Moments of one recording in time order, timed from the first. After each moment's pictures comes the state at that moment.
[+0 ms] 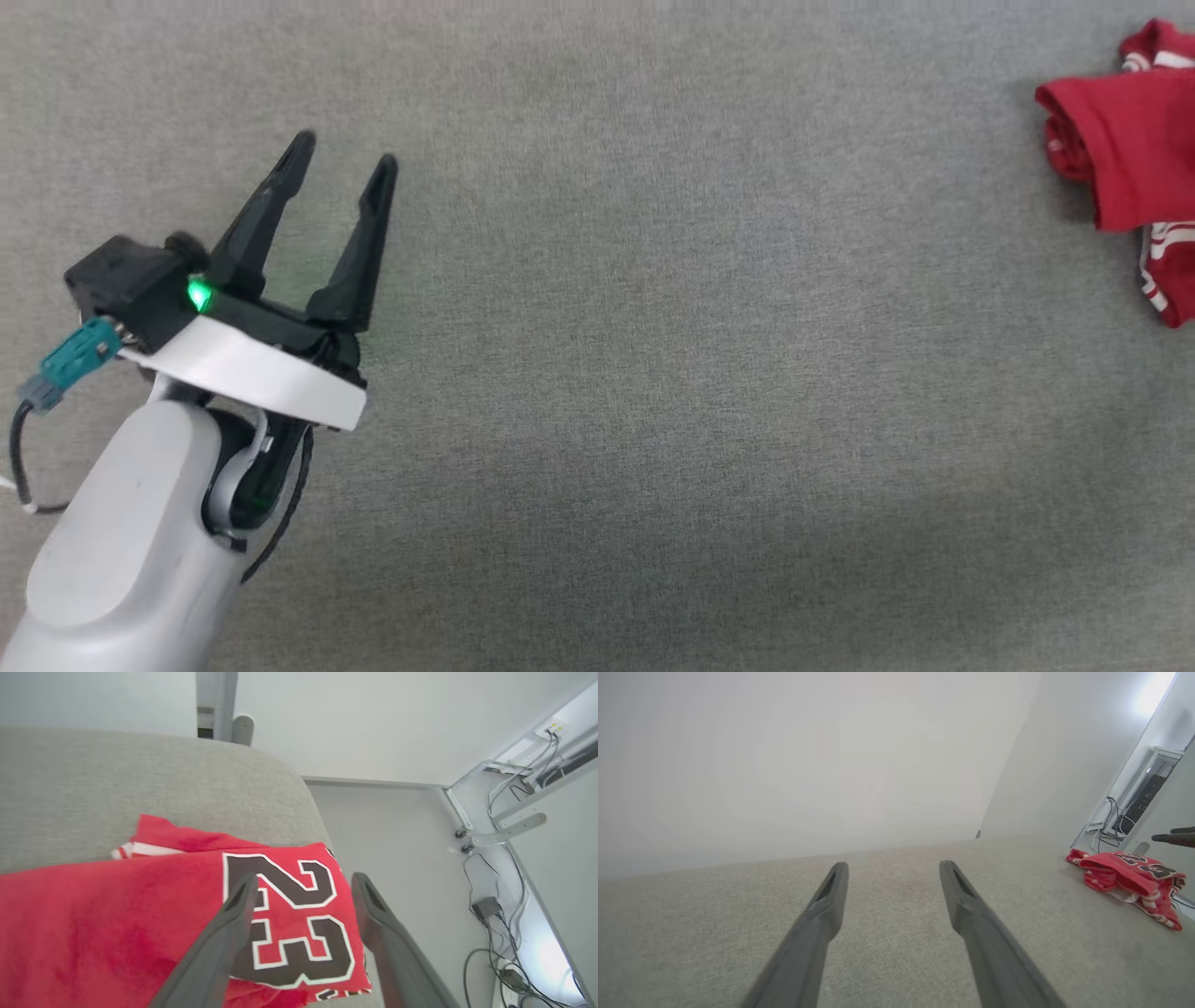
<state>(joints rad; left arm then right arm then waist) -0.54 0.46 -0.41 0.17 -0.64 -0.13 -0.26 -0.91 -0.51 -0.25 0.74 -0.01 0.13 0.34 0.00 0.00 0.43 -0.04</state>
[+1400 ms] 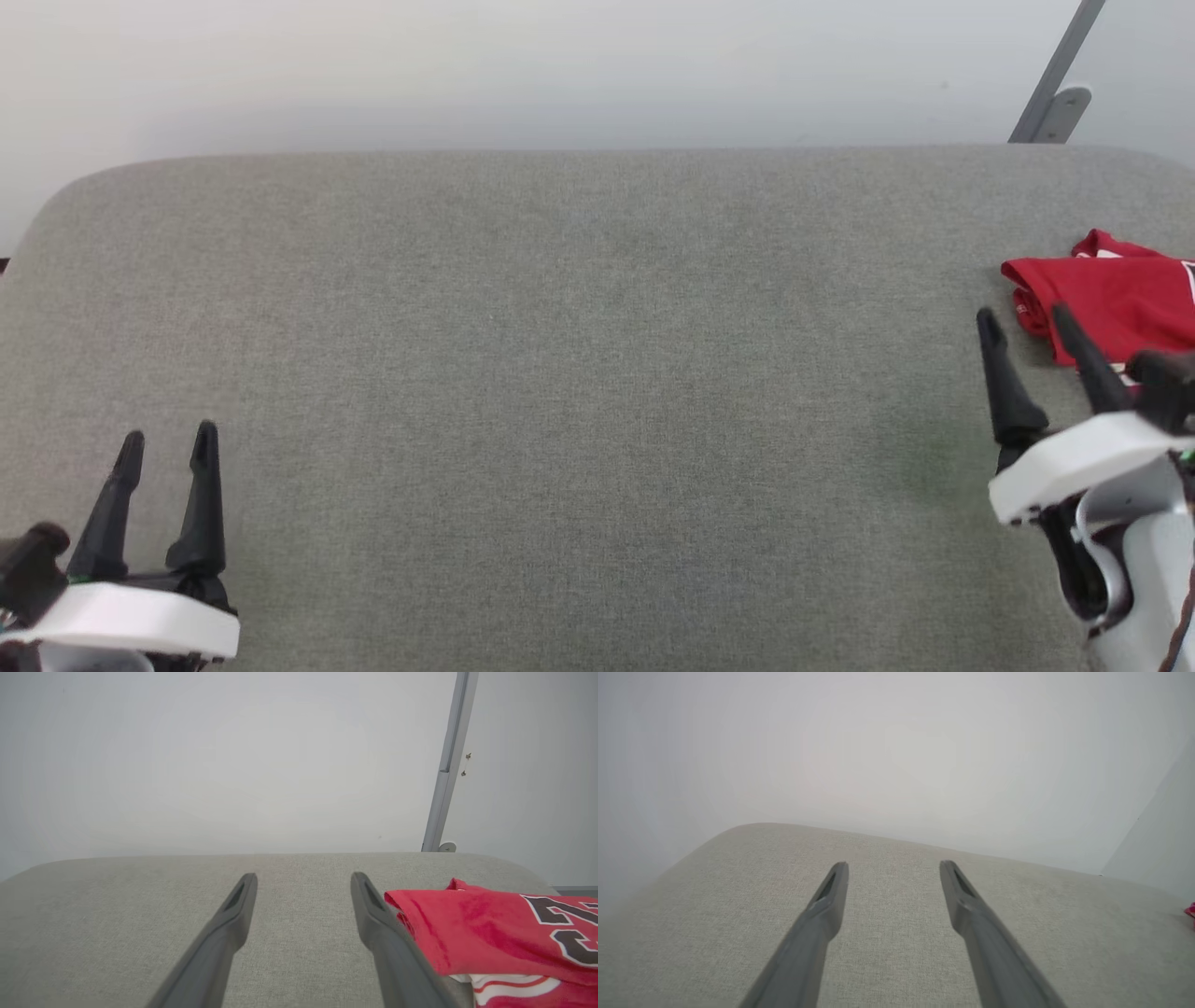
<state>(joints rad) -0.01 0.36 0.01 0.16 -0.56 -0.13 -0.26 -0.27 -0.25 0.00 0.30 0.37 0.13 -0.09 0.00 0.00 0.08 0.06</state>
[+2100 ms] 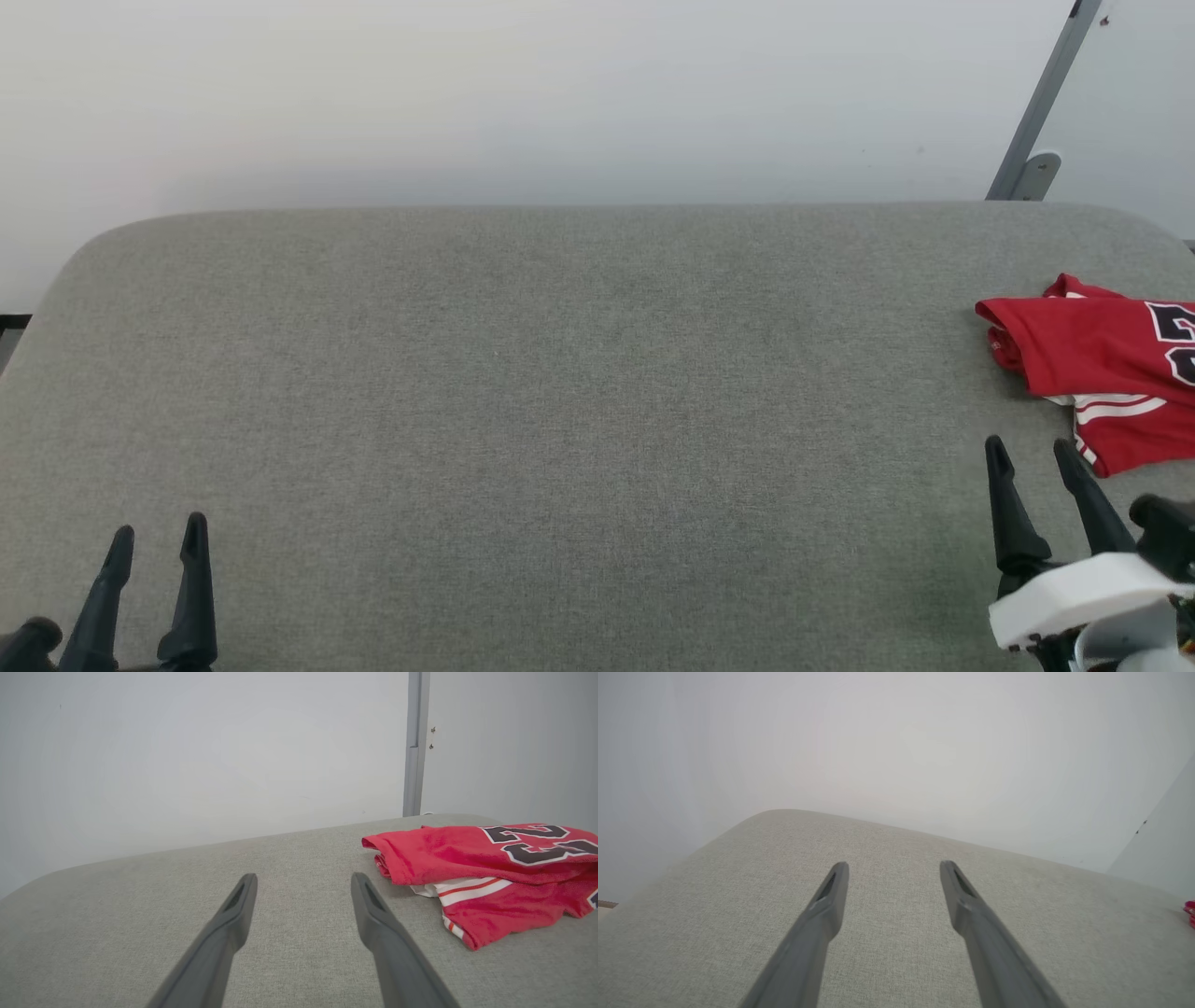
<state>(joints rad) 0.15 0.32 0.07 0.11 -0.55 -0.13 -0.26 -0.06 -0.19 -0.05 0.28 0.39 0.13 -0.19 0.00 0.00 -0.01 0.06</state>
